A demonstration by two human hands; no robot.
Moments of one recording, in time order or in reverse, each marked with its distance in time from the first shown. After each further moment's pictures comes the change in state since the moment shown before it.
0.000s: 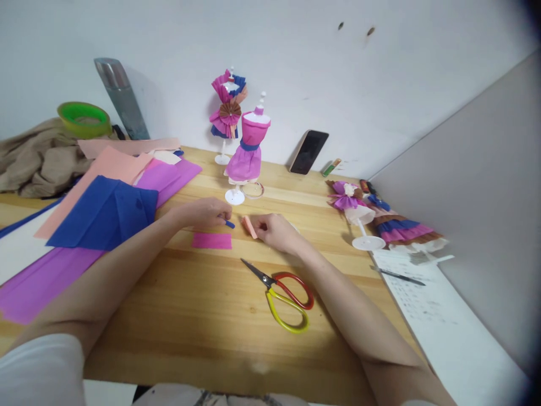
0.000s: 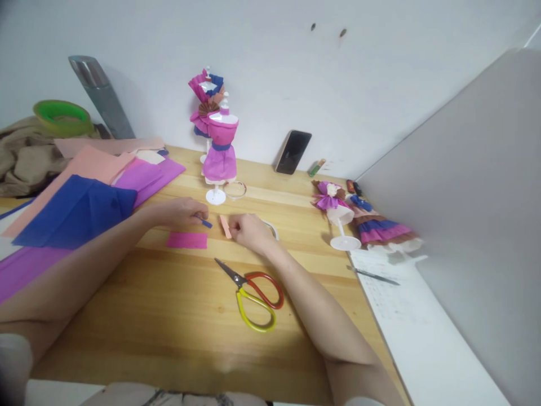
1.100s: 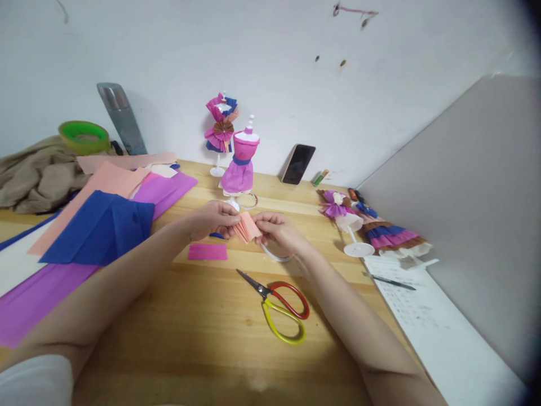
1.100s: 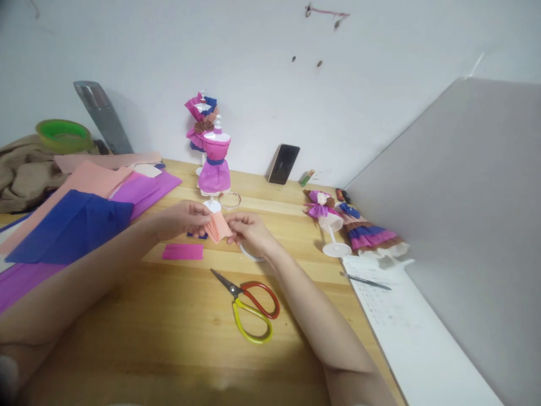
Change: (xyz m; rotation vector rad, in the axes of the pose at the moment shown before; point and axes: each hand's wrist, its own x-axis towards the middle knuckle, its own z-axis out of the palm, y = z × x) left_hand 0.005 0.040 -0.009 -1.327 0.099 -0.256; right_hand 0.004 0.004 -0.011 1.058 -0.003 0.044
